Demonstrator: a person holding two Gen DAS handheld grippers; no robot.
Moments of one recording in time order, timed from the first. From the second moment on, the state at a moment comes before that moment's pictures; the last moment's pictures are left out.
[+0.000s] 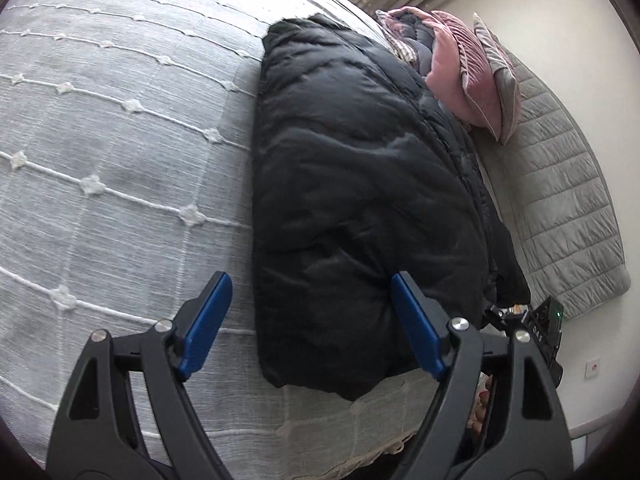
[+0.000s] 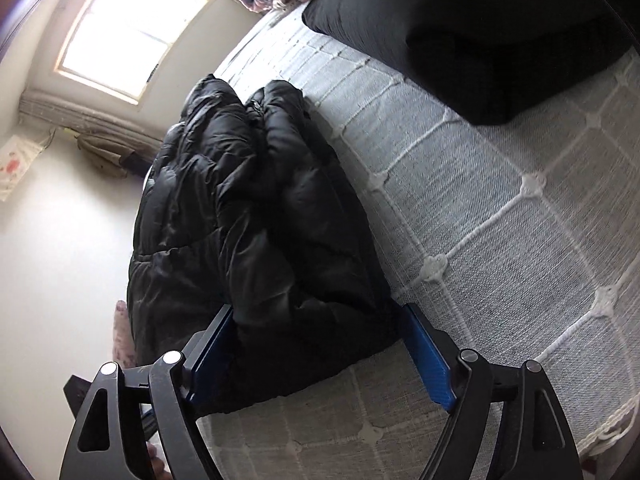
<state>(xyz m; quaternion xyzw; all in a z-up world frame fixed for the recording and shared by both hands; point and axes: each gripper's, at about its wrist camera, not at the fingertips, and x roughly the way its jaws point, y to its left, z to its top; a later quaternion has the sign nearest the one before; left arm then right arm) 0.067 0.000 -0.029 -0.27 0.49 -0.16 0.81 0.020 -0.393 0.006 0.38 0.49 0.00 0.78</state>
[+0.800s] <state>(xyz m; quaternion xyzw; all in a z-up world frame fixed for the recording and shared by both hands) 0.054 -0.025 -0.042 -0.26 0.49 -0.13 0.82 0.014 -0.398 -0.024 0.47 0.46 0.00 0.75</state>
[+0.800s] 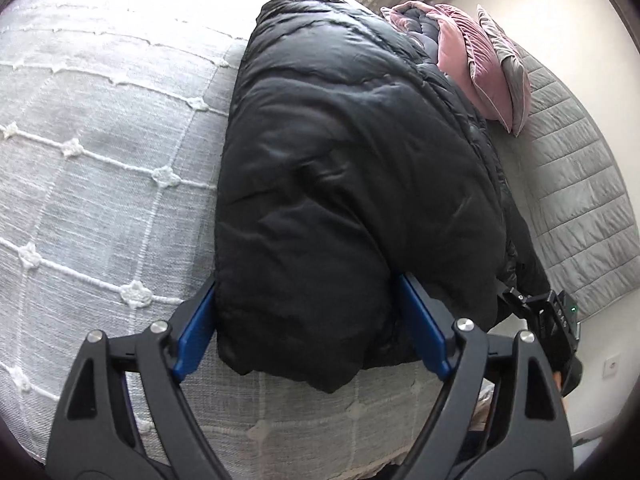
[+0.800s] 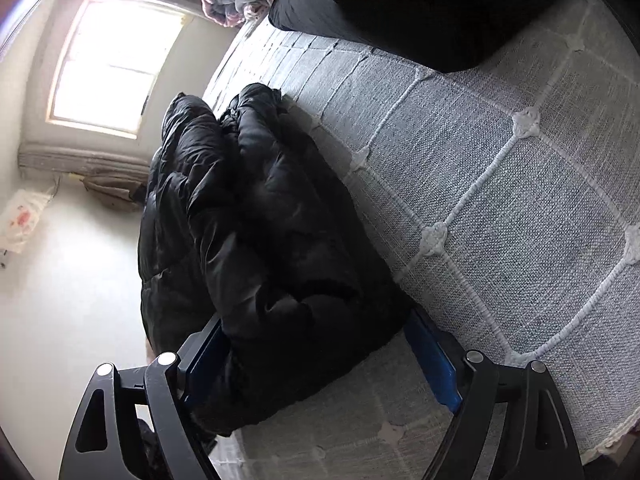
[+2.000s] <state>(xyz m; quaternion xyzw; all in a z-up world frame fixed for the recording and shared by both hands) 0.046 -0.016 -0.047 -0.31 0.50 -0.14 0.80 0.073 -0.353 -0.042 0.46 0.43 0.01 0.78</state>
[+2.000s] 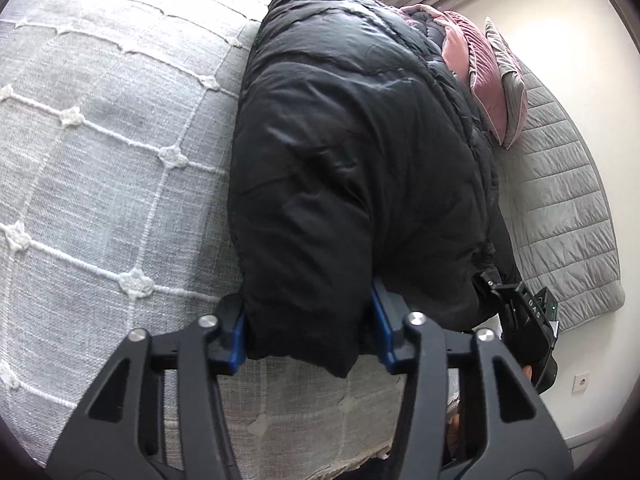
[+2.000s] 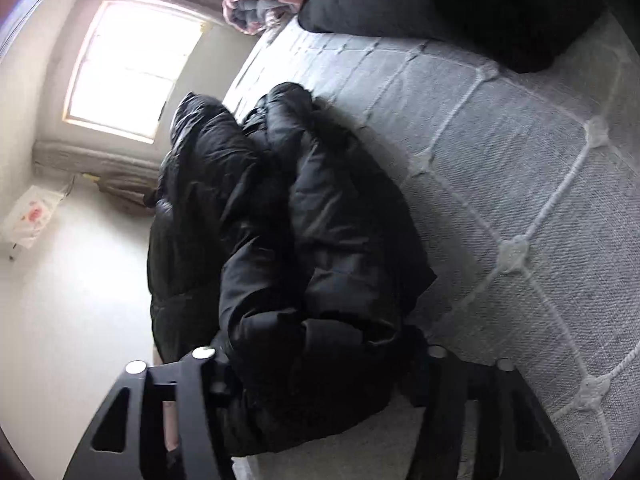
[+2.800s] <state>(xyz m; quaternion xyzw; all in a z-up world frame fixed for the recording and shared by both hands) 0.054 -0.031 -0.037 -0.26 0.48 -0.12 0.83 0.078 -0.297 0.000 0.27 0.41 -0.01 0.87</state>
